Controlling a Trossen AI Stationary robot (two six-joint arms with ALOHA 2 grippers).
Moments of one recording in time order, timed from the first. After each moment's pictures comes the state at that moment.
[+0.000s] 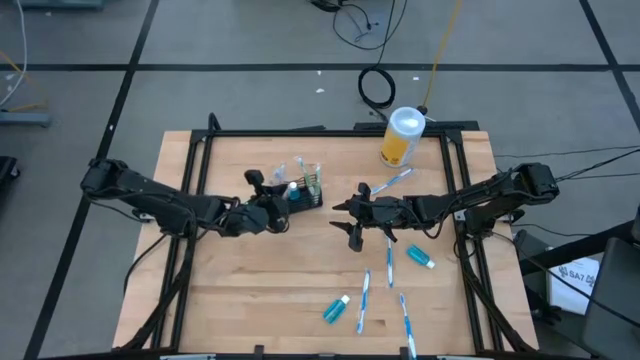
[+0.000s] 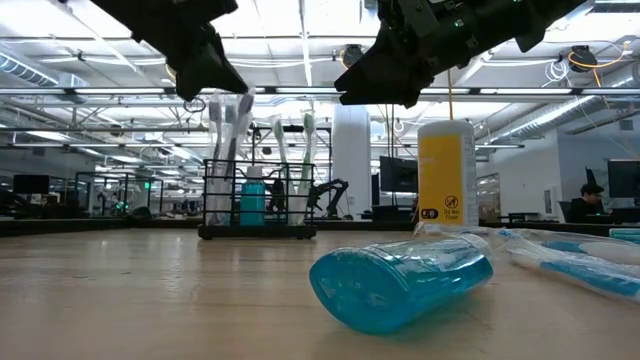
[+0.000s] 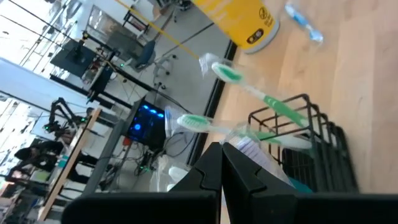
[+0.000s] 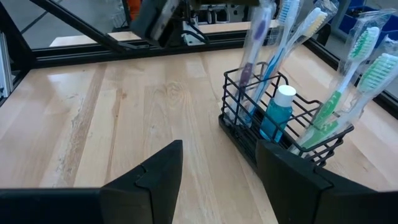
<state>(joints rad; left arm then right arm) -0.22 1.28 0.77 -0.08 -0.97 0.33 0.12 1.46 0.78 0.31 0.26 0.14</state>
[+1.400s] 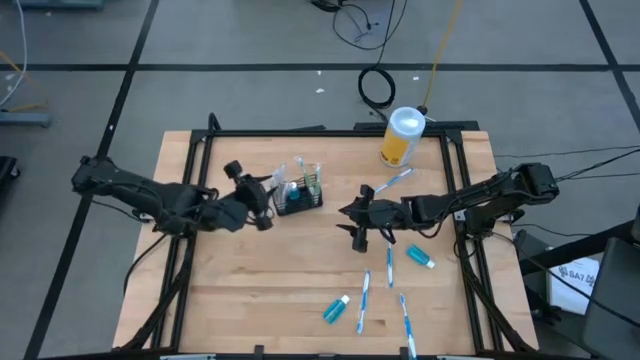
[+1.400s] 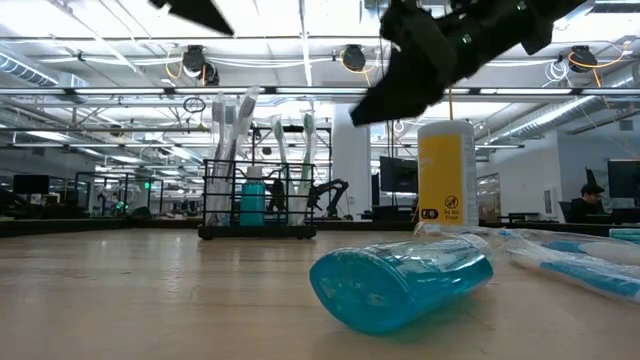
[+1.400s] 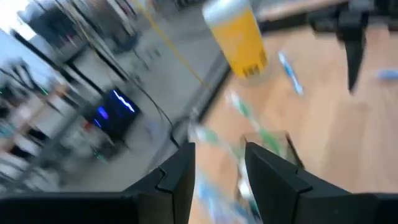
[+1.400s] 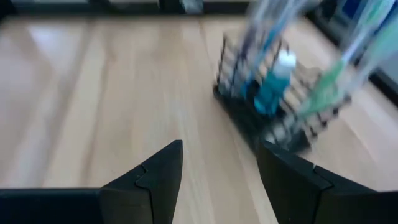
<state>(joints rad) -0.30 1.14 1.00 -0.51 -0.94 -0.03 0.12 1.45 0.78 0.16 0.26 0.09</state>
